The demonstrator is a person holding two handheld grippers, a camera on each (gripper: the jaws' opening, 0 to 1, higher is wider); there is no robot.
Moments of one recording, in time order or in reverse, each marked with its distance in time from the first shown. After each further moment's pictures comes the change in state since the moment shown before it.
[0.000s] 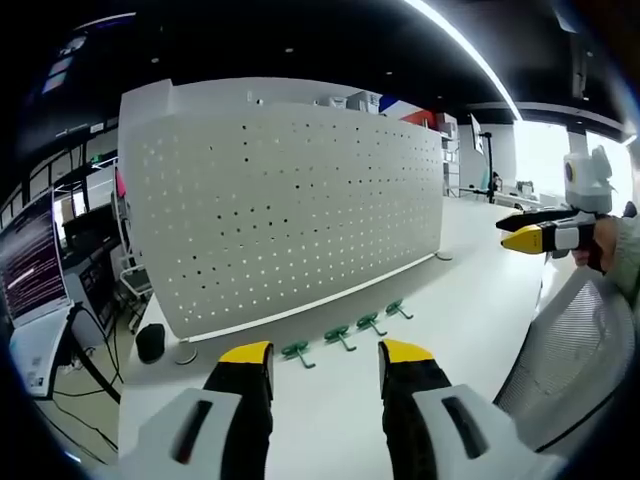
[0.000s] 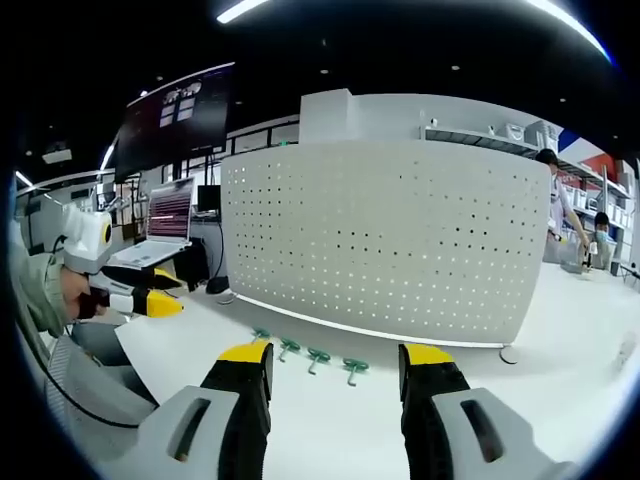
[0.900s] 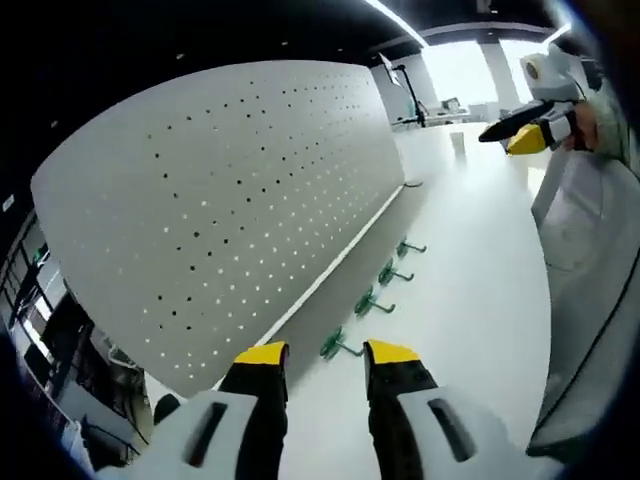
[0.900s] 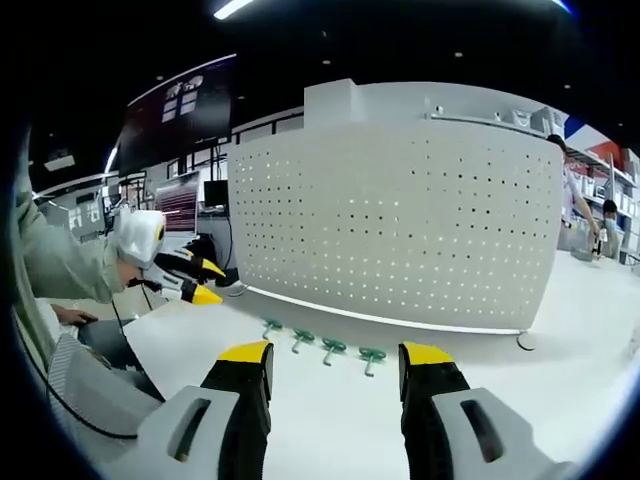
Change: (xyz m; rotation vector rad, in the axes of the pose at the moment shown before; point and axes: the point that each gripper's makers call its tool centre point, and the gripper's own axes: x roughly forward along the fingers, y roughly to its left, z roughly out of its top) left arm 0.070 0.033 -0.021 0.463 0.127 -0.249; right arm 0.010 0.012 -0.015 0.029 0.033 0.036
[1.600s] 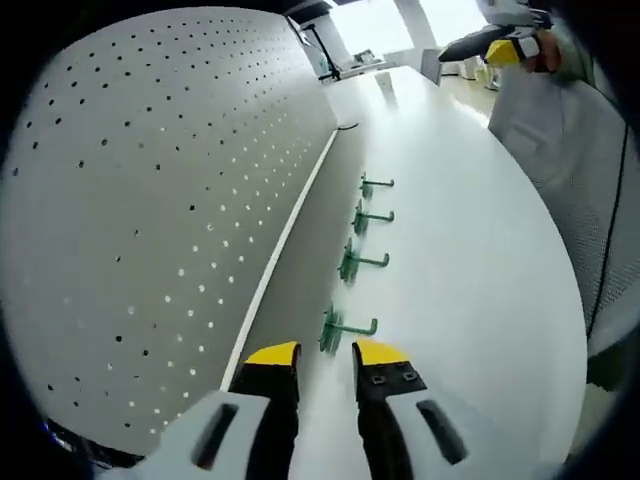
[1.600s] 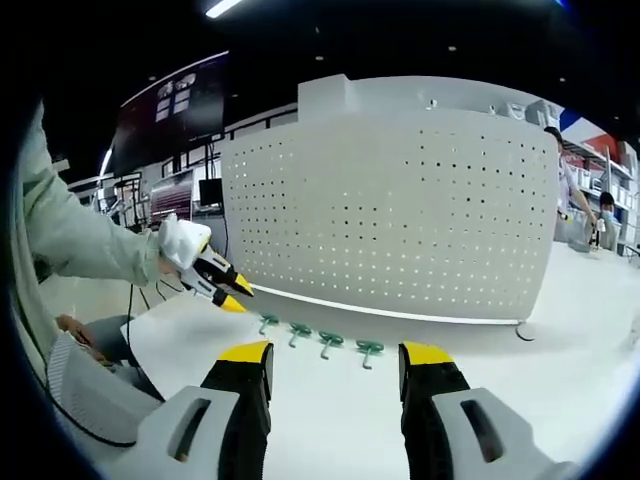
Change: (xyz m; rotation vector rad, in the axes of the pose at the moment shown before) left arm 0.071 0.003 -0.037 0.235 0.152 -0.272; right arm 0.001 -0.004 -0.009 0.023 0.022 -0.016
